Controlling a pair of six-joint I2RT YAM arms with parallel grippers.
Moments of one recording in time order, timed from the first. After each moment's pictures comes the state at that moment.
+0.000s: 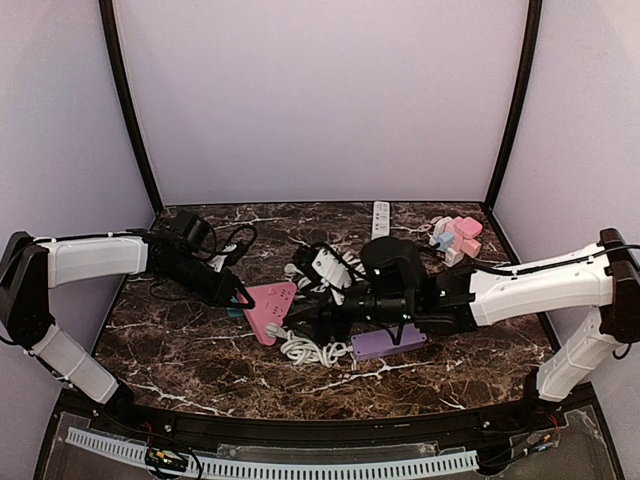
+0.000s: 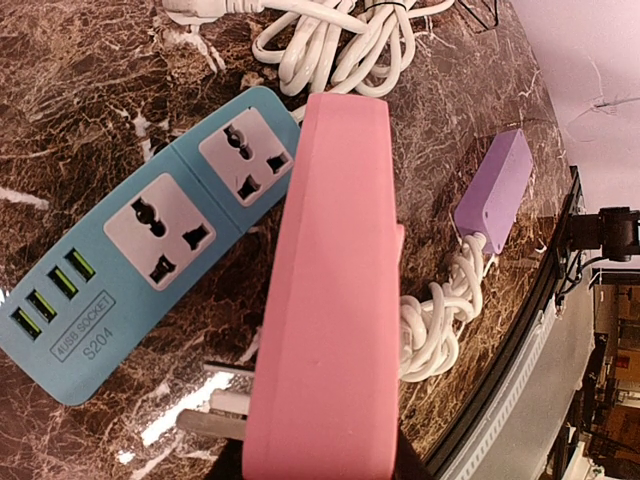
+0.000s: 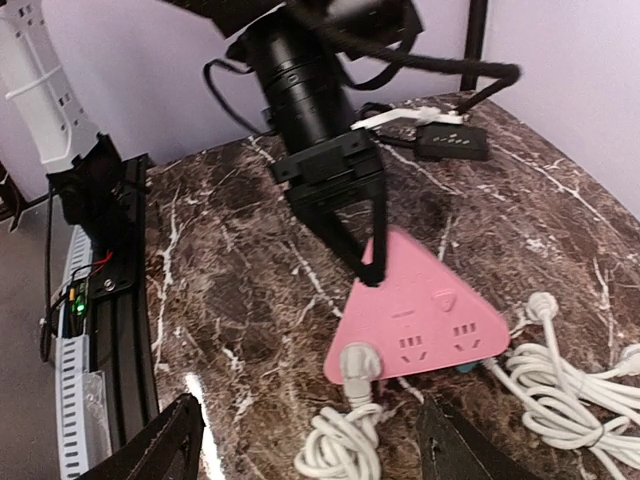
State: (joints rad) left arm -0.43 1.49 0.92 -0.53 0.59 -0.19; right arm 1.15 1.52 1.00 0.15 -0.07 0.04
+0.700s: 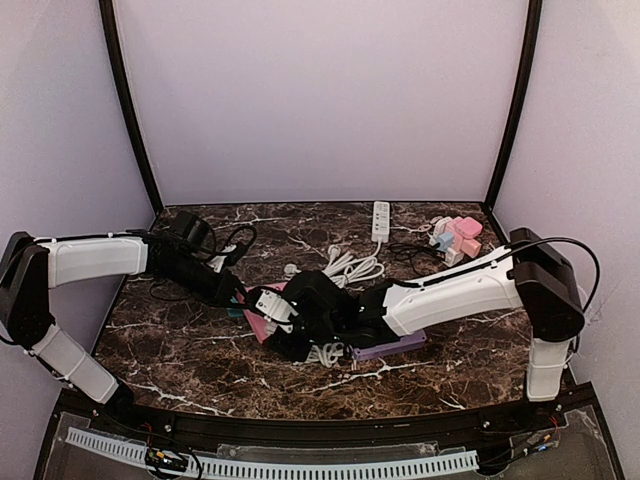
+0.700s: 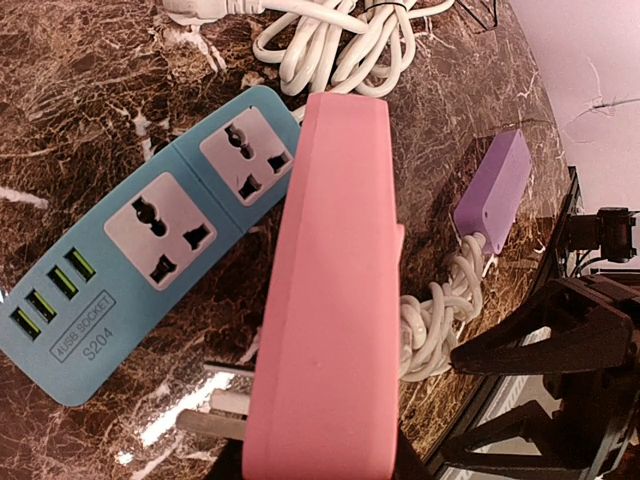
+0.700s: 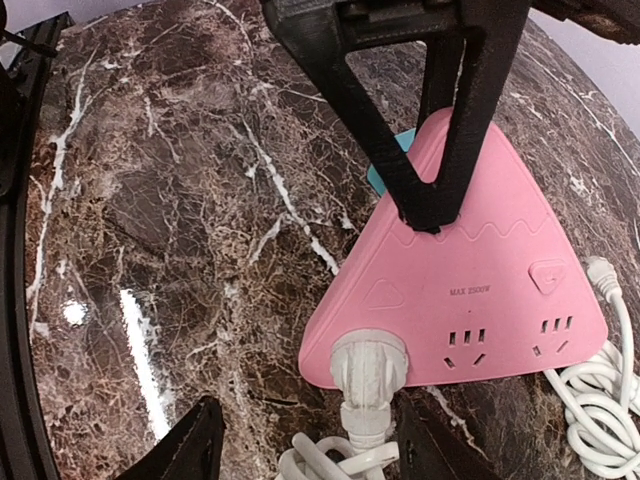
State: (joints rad) left arm -0.43 1.49 0.92 -0.52 0.60 -0.19; right arm 1.25 1.94 1.28 -0.01 0.08 -0.06
